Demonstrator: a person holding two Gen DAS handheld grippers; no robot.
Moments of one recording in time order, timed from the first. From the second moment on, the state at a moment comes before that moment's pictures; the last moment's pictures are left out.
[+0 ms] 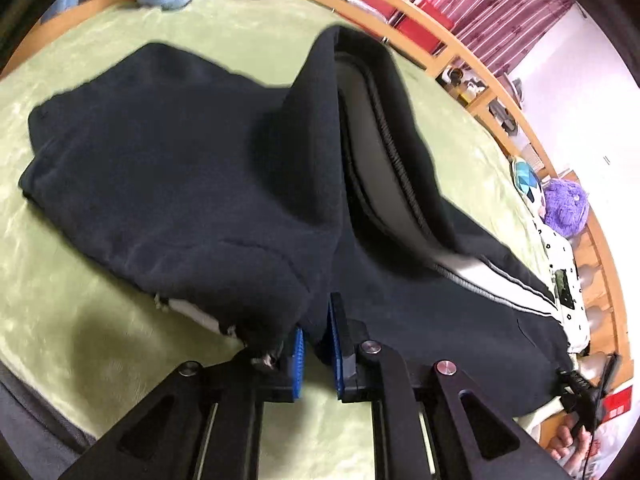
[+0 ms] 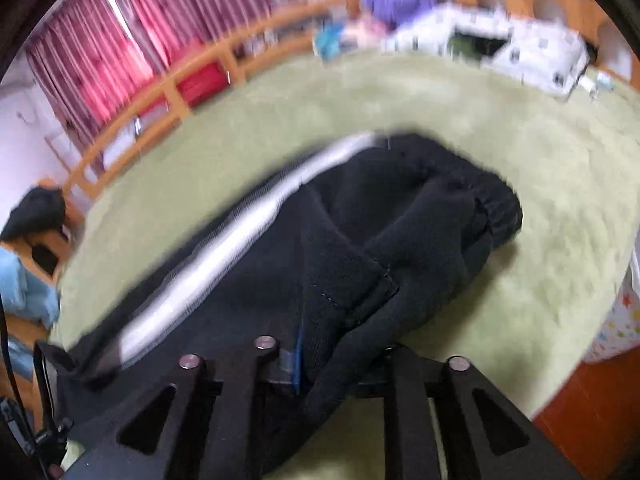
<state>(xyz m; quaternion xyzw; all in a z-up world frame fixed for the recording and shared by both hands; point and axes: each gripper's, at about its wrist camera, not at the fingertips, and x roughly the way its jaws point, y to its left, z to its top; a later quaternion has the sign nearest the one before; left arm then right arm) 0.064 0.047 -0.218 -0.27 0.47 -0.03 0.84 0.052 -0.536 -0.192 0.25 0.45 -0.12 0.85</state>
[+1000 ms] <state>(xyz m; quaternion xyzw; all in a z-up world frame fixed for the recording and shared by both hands) 0.117 0.136 -0.119 -0.16 0.33 0.03 0.93 0.074 -0.368 -0.139 0.15 0.36 -0.02 0.92</state>
